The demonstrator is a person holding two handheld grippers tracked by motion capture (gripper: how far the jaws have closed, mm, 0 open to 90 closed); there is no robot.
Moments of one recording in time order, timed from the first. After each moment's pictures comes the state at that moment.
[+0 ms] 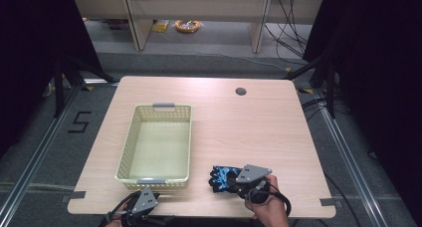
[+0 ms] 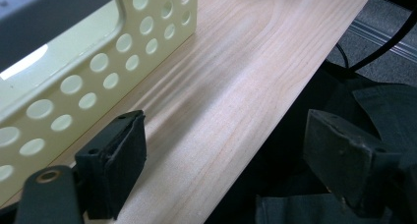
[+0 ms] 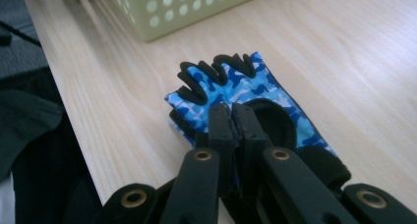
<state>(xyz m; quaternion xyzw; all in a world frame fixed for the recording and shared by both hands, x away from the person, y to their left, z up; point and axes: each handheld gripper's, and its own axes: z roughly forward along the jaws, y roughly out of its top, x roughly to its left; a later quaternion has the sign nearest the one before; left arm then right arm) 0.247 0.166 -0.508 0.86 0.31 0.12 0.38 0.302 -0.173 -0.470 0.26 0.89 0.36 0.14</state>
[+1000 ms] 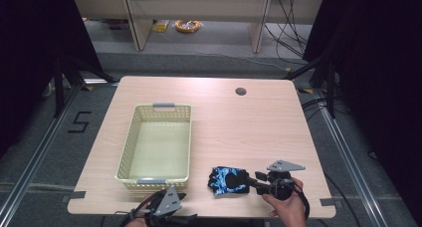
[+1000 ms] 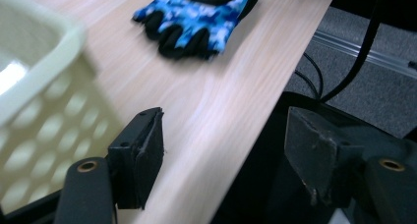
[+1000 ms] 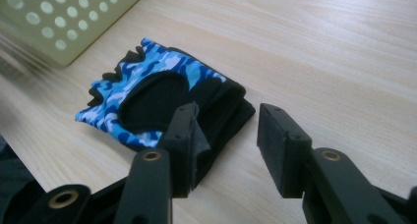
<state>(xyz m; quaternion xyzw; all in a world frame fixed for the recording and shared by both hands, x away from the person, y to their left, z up) 0.251 0.095 -0.486 0.87 0.24 0.12 0.40 0.311 -0.238 -0.481 0.46 0.79 0.40 0.10</state>
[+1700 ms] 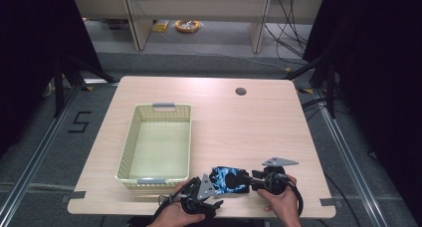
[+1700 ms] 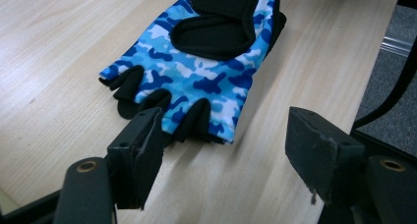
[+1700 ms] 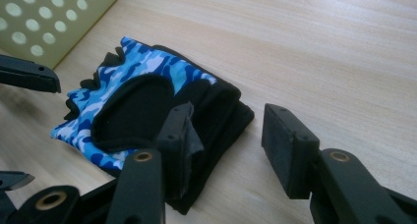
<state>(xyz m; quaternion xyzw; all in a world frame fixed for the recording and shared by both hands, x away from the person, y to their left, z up) 0.289 0.027 -0.501 0.89 0.24 0.14 0.37 0.329 -0.231 -0.496 0.49 0.78 0.38 0.07</state>
